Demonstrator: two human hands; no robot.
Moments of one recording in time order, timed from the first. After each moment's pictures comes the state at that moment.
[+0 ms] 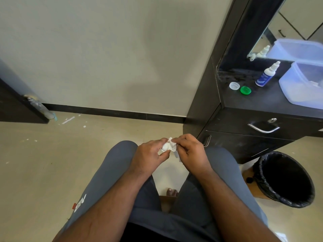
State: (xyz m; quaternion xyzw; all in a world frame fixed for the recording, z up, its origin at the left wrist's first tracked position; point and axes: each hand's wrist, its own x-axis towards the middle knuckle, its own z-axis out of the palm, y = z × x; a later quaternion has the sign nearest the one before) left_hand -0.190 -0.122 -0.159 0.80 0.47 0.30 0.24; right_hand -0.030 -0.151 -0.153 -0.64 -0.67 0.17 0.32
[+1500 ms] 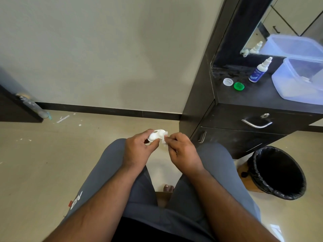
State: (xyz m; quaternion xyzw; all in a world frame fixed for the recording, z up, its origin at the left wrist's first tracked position) left_hand -0.193 -0.116 -0.164 0.70 0.53 0.38 0.30; right_hand -0.042 -0.157 -0.155 -0.64 -0.71 0.12 0.28
